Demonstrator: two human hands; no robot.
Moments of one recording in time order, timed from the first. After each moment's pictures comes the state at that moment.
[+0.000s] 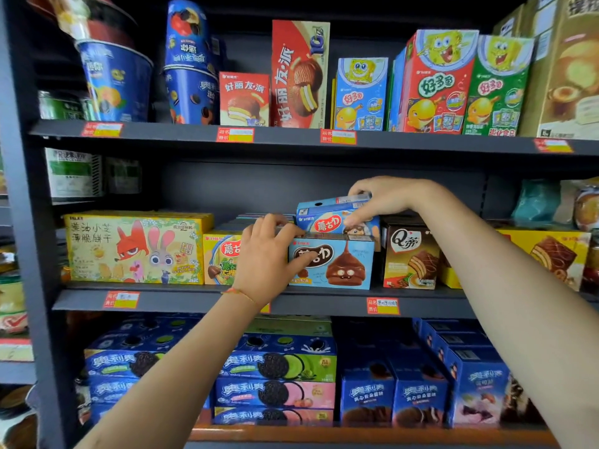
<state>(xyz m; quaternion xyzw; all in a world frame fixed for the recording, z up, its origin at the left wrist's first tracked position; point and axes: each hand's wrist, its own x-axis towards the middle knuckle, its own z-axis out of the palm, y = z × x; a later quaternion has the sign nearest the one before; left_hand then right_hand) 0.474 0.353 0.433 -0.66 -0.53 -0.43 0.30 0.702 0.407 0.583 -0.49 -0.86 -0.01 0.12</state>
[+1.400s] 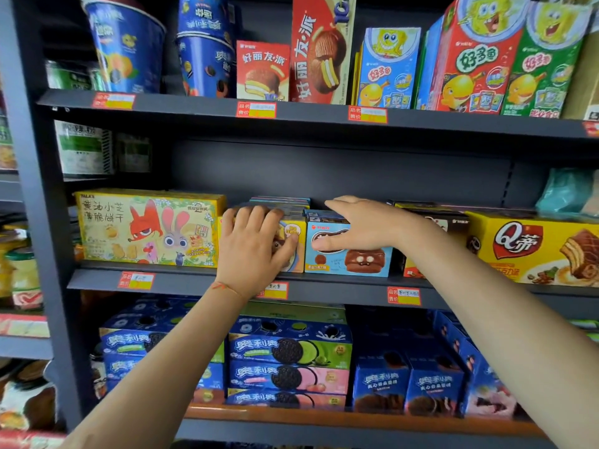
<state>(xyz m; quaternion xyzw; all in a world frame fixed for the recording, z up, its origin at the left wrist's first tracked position) 0.432 0.344 0.419 -0.60 -0.58 -0.38 0.40 0.643 0.385 0.517 -0.45 -0.88 -0.06 0.10</state>
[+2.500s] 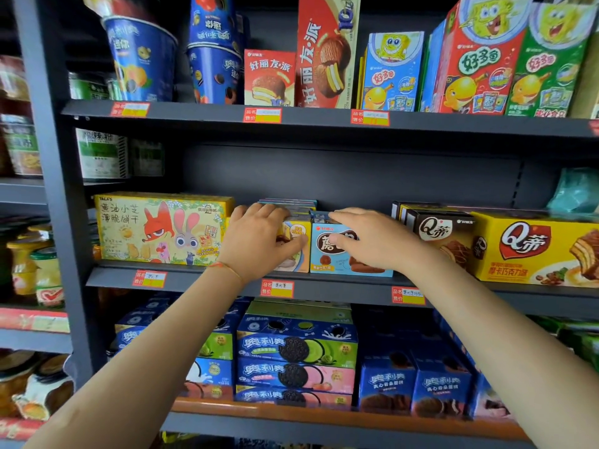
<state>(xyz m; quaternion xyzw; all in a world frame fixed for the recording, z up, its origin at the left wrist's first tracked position) 0.427 0.332 0.450 -0.67 -0.61 -0.28 0.32 0.648 0.360 0.490 -0.41 -0.88 -0.10 0.21</state>
